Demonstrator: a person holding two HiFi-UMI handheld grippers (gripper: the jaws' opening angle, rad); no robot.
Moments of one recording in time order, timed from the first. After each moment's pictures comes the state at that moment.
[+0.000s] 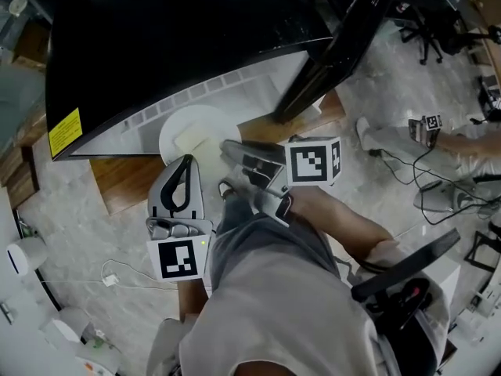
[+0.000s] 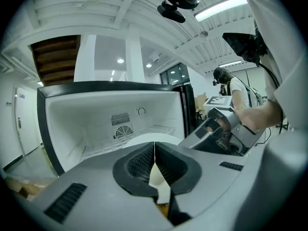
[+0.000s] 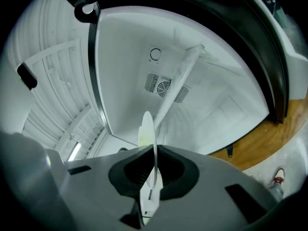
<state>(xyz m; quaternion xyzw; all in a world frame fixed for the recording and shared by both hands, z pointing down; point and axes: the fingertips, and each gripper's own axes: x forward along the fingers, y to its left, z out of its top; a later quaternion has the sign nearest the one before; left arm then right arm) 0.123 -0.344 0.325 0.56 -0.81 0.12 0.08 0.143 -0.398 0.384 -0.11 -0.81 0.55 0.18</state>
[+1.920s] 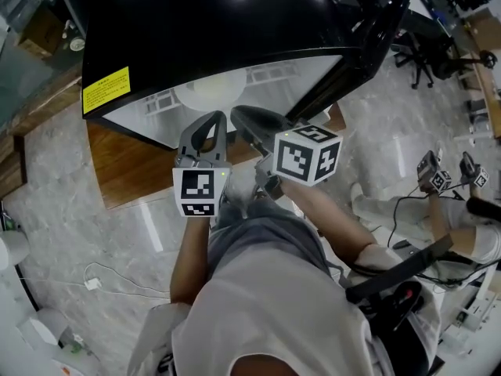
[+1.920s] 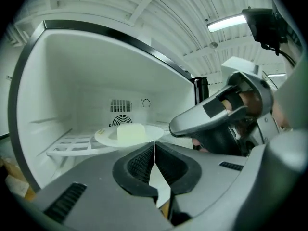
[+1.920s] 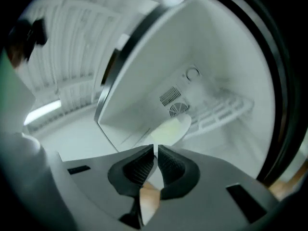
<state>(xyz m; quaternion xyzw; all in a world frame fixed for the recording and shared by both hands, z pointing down) 0.076 -0.371 0.361 0.59 -0.80 0.07 0.08 0.094 -0.390 0.338 -0.02 -0.94 0.32 0.14</state>
